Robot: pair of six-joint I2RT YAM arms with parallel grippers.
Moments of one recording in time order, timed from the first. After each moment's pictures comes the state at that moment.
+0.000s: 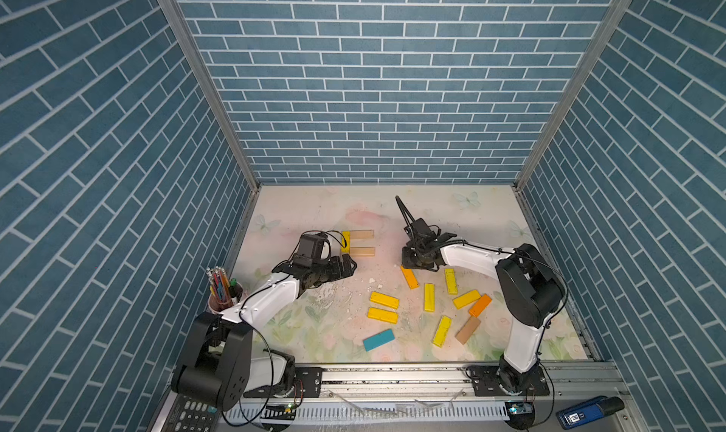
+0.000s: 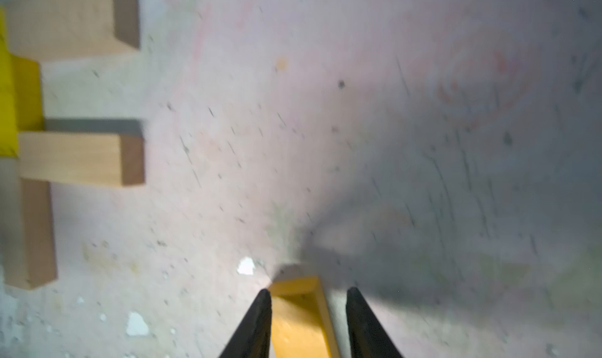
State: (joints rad) left arm -0.30 1.29 0.67 -0.27 0.31 -0.54; right arm 0.70 1.85 1.16 -0.43 -0.02 0.58
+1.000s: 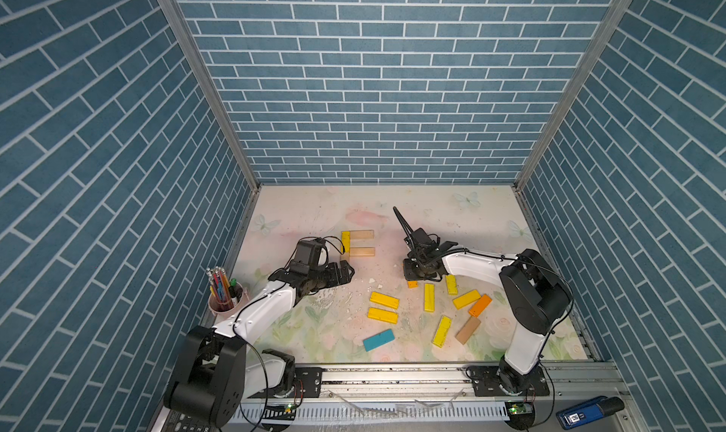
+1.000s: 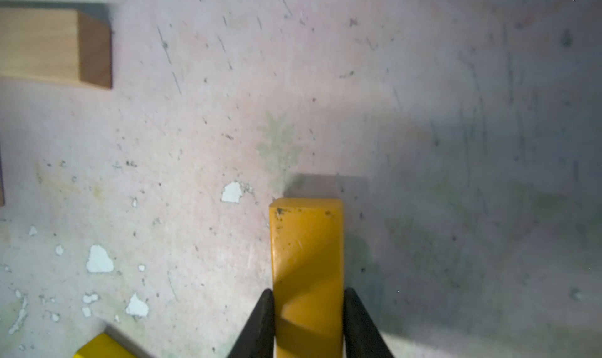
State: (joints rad) left arm -0.30 1.21 0.61 -0.28 0.31 -0.52; right arm 0.73 1.82 1.10 -0.44 -0.02 0.53
